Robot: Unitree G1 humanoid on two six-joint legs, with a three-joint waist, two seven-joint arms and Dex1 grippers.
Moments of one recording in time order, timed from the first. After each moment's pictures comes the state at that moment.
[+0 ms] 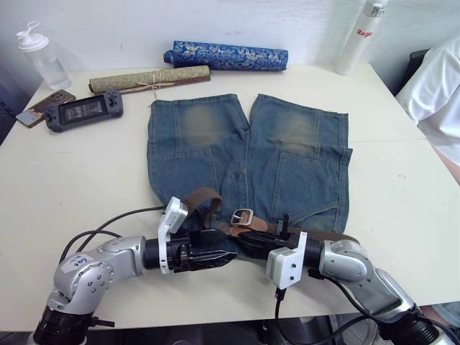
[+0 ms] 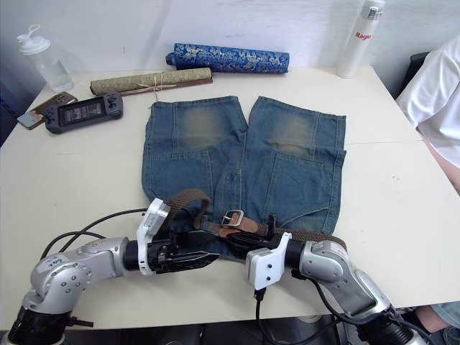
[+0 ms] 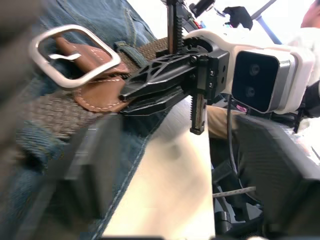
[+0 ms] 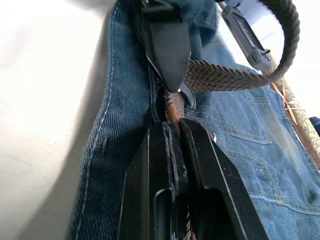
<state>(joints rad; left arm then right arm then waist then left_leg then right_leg) -0.10 0.63 0.04 -0.48 -1.00 0.97 -0.69 -0.12 -0.63 0.35 -0.29 -0.23 -0.40 0.67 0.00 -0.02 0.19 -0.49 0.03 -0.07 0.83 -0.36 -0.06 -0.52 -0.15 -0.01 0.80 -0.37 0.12</state>
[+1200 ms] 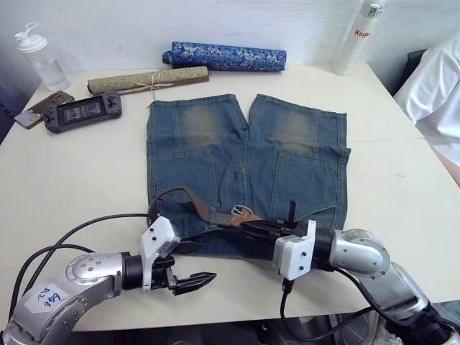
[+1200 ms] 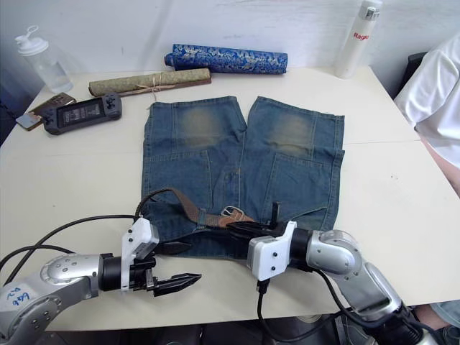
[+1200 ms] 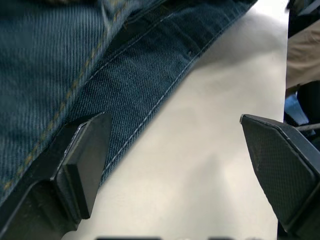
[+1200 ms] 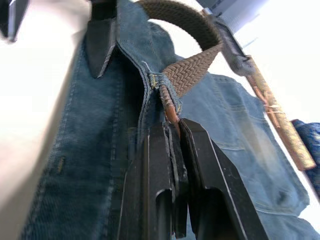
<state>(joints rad) 0.13 0.83 0.03 -0.70 -0.75 0.83 -0.60 -0.15 -0.66 0.26 -0.50 -0.09 -0.20 0.78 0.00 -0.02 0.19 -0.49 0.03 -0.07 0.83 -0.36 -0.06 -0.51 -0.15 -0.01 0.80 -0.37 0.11</state>
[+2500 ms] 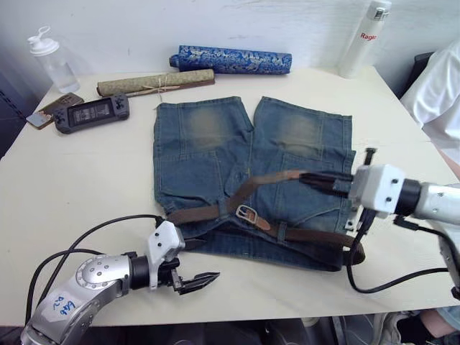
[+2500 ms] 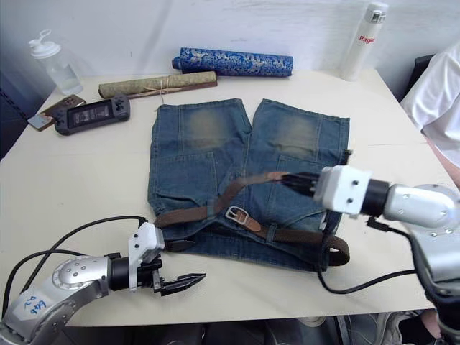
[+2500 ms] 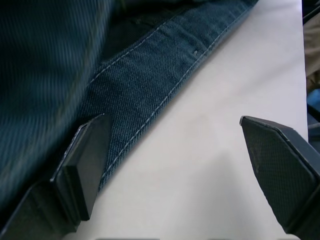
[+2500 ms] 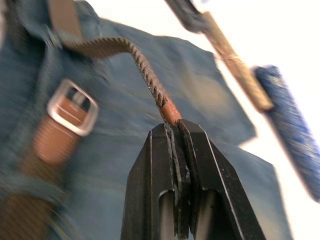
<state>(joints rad) 0.15 0.74 -0.01 -0.62 -0.61 0.63 -0.65 -0.27 -0.89 -0.07 -0.52 0.35 0.16 0.95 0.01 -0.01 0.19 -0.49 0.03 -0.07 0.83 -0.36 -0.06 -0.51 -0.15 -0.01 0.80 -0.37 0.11</state>
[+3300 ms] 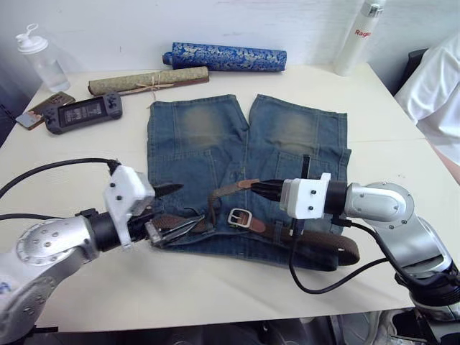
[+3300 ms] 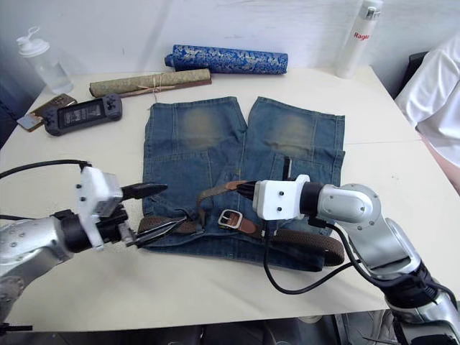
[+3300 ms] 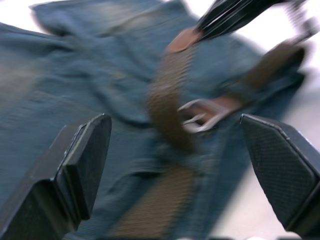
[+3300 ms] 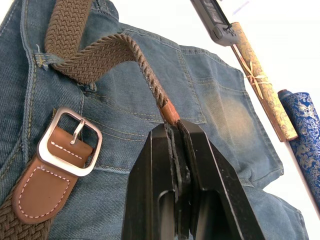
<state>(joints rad) -0.05 0.88 0.20 -0.79 -0.74 0.71 -0.39 -0.47 -0.73 0.23 -0.48 0.04 0.16 0.89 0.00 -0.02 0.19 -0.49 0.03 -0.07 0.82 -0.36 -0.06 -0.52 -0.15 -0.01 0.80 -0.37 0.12</state>
